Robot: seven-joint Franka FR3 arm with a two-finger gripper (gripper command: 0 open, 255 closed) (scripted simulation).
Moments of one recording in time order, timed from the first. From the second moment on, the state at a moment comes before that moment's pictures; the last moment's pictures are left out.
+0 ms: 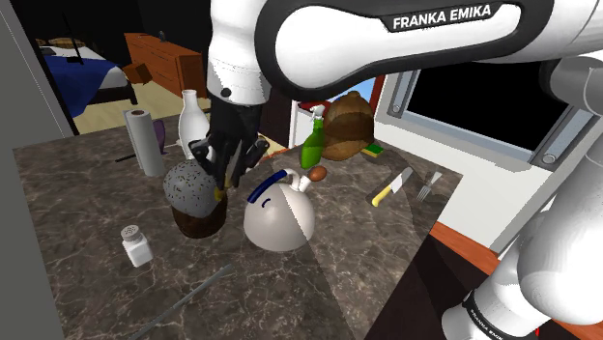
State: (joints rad) arm 0.14 0.09 0.66 -1.73 -0.05 1.97 0.85
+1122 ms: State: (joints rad) arm 0.16 0.13 0.67 -1.46 -0.07 1.72 0.86
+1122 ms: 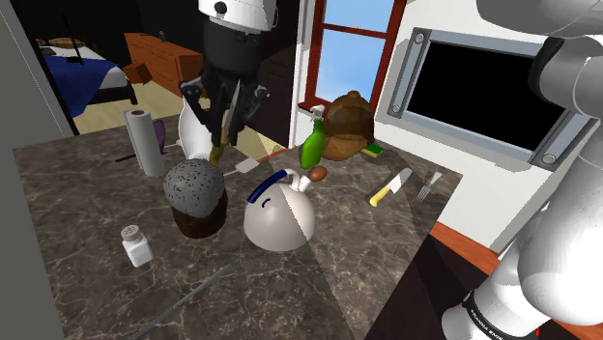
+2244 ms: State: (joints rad) arm -0.03 -0.24 0.44 -1.79 0.17 1.72 0.43
